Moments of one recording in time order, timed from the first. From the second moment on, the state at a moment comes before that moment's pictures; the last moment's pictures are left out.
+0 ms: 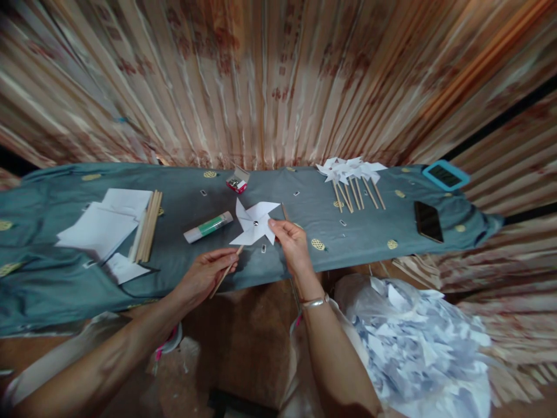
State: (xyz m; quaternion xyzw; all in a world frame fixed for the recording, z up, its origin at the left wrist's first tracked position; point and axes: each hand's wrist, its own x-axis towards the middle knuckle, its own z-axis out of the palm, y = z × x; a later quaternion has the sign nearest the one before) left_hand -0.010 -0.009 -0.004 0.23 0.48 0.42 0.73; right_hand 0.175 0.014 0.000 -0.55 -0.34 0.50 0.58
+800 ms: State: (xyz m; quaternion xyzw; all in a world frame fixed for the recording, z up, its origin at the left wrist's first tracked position) left_hand -0.007 -0.007 -0.007 0.24 0.50 0.42 0.71; right_hand 0.169 0.012 0.005 -0.54 -0.32 0.51 0.58
